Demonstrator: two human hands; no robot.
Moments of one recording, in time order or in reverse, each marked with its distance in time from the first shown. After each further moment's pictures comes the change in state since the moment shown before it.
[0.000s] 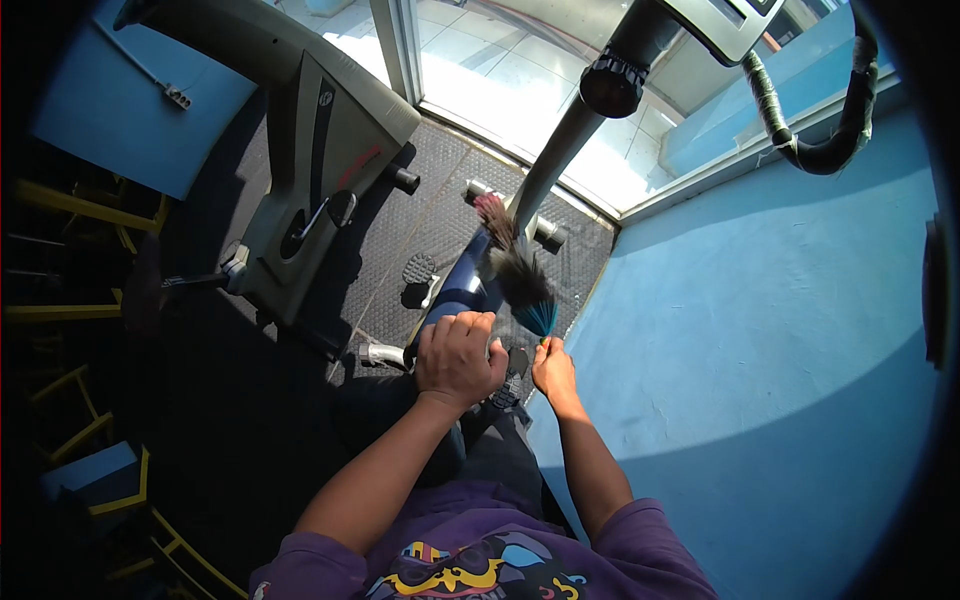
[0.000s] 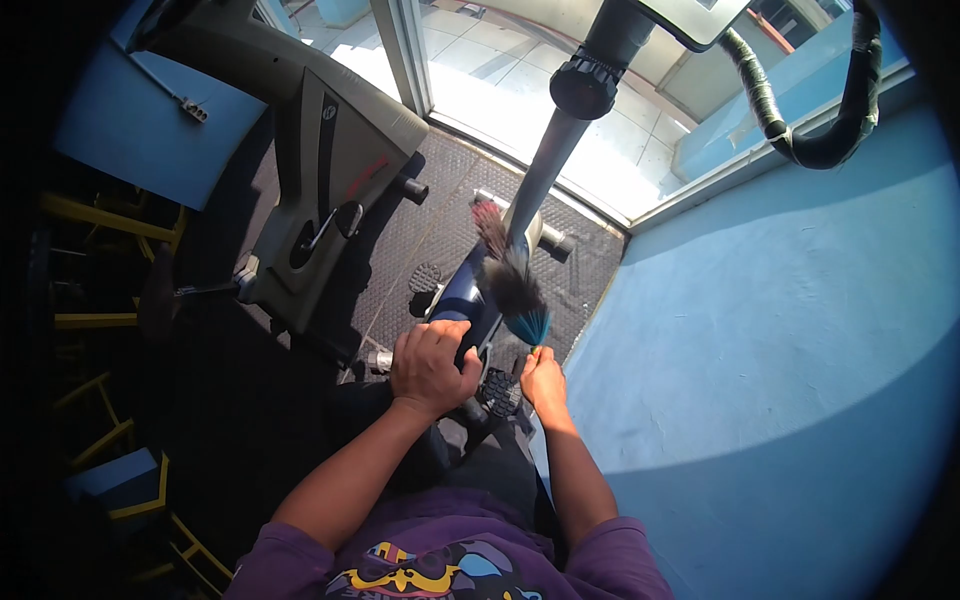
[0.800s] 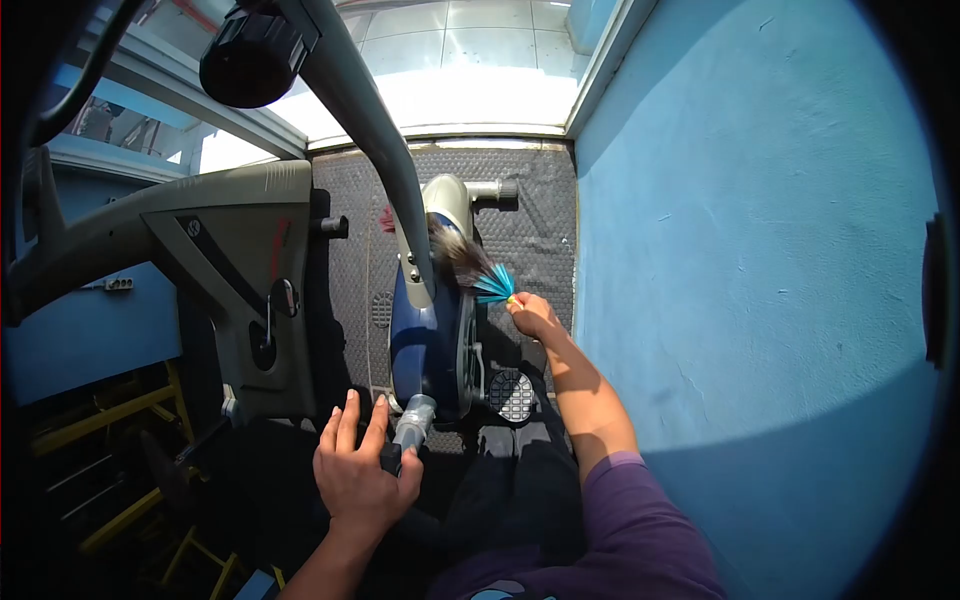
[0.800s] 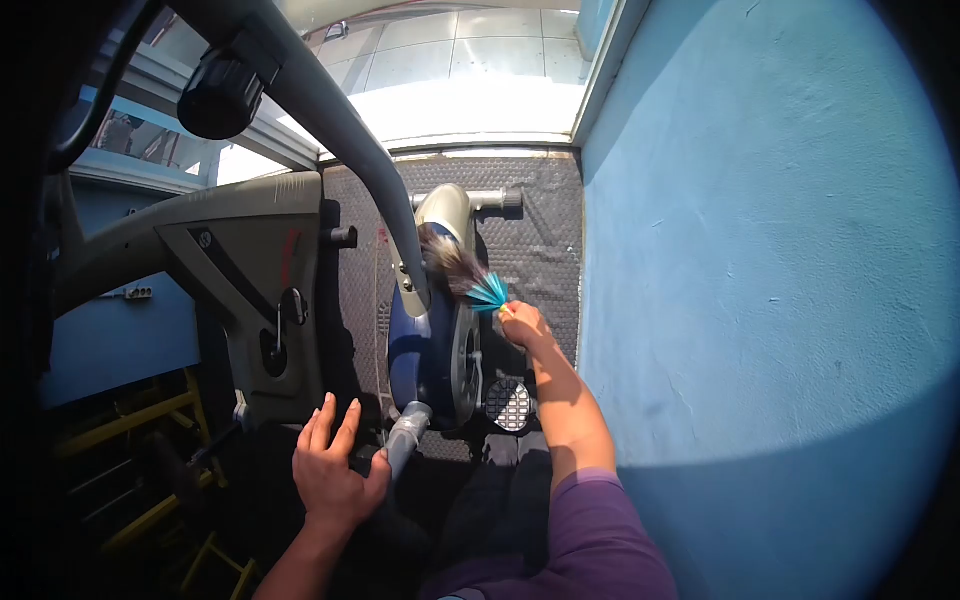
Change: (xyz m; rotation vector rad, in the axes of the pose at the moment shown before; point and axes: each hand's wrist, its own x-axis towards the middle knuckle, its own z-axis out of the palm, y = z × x) left_hand 0.023 0.036 0.018 0.402 -0.473 0.058; right_hand 0.186 0.127 0.085 0.415 -0.147 0.134
